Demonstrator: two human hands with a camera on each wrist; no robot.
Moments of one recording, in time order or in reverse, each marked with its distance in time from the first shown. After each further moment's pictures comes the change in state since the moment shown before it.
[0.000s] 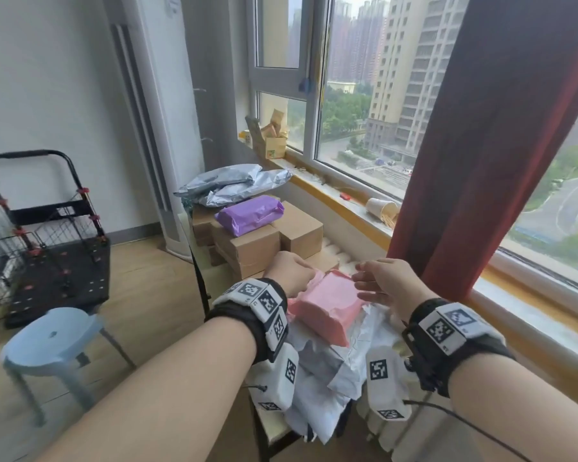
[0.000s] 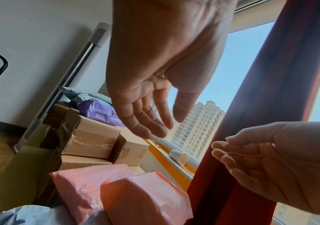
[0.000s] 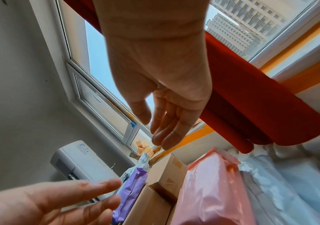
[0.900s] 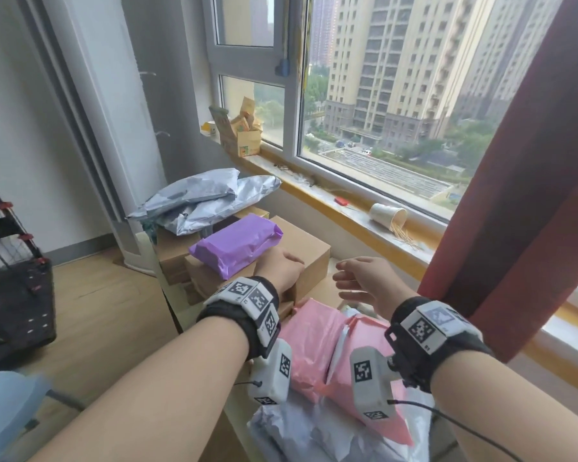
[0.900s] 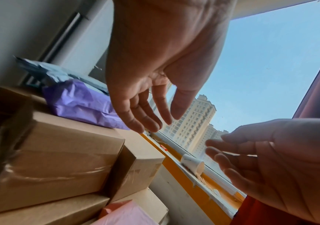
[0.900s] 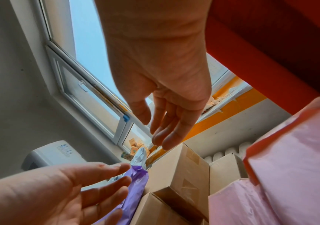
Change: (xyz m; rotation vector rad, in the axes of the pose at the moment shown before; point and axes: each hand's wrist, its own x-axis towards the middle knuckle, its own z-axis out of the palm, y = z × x) left_hand 0.199 -0.010 -0.046 0.054 -0.032 0.042; right_hand 0.142 -0.041 0.097 0.004 0.060 0.042
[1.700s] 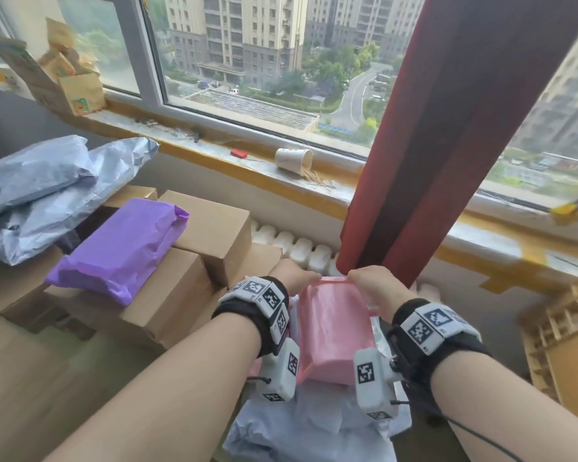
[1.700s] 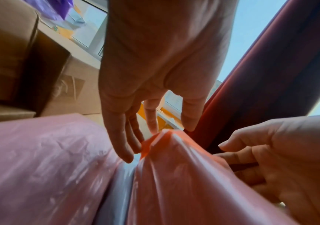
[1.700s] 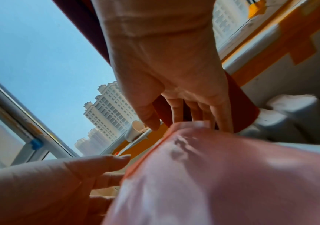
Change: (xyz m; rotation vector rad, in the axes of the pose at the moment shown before) left_hand 0.032 -0.021 0.115 0.263 -0.700 -0.040; right_hand 0.002 0.089 -0.048 -0.075 0.463 0.417
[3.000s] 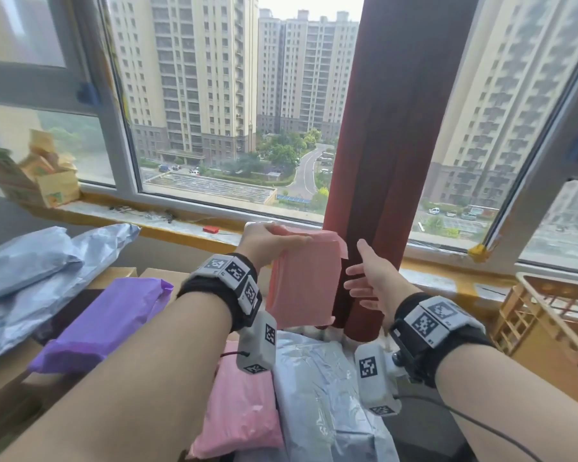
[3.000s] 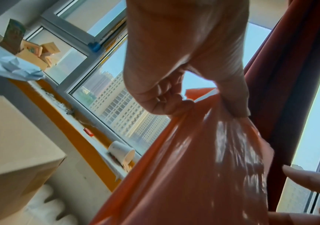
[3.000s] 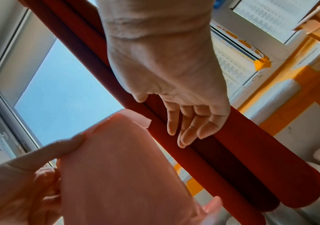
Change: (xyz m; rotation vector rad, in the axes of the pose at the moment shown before) left_hand -0.061 0.106 -0.083 -0.300 0.126 0.513; right_hand -0.076 -0.063 -0.068 0.241 0.146 -0.116
